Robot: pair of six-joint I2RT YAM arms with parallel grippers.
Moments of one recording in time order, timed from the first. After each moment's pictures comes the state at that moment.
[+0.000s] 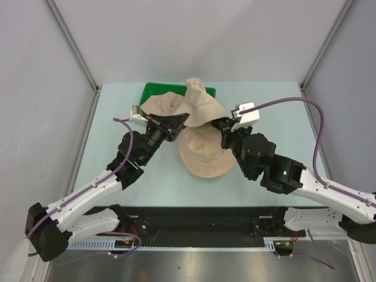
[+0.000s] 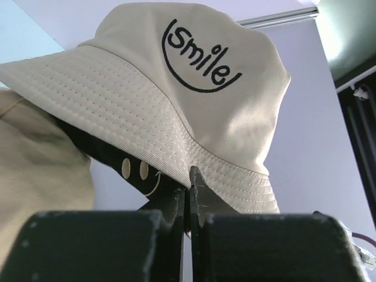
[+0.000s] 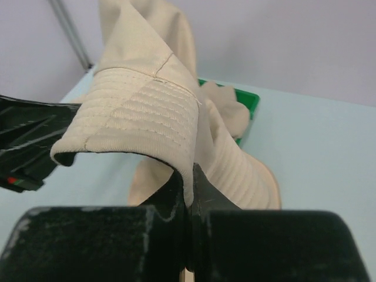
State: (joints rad) left arm -0.75 0.98 0.75 0.41 -0.16 -1.44; right arm 1.17 1.02 1.18 -0.17 0.80 0.12
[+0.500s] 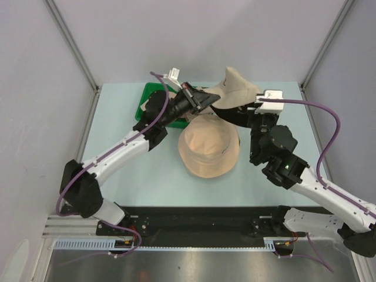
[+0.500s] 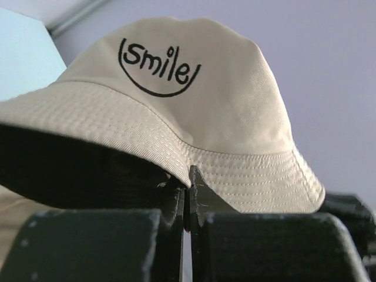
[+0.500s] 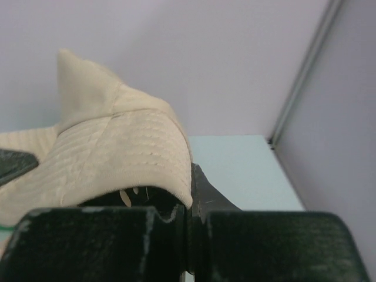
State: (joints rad) left arm -0.66 1.45 1.20 0.38 0.25 -1.14; right arm 0.98 0.98 1.08 0.22 1.07 -0.34
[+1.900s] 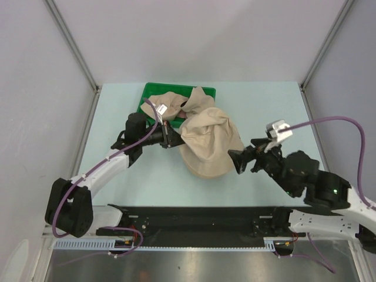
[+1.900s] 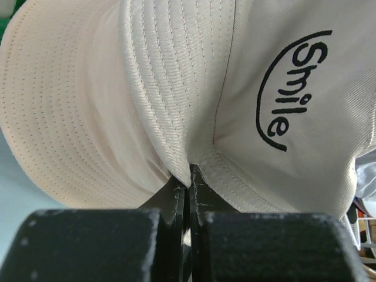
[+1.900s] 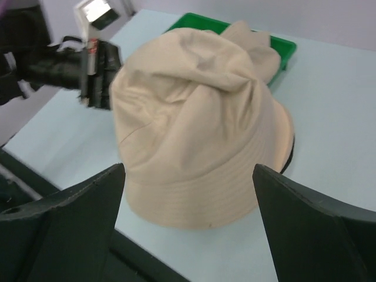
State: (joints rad) left arm -0.38 1.28 0.78 0.15 0.75 -0.60; right arm 1.24 0.67 1.10 -0.58 0.64 0.27
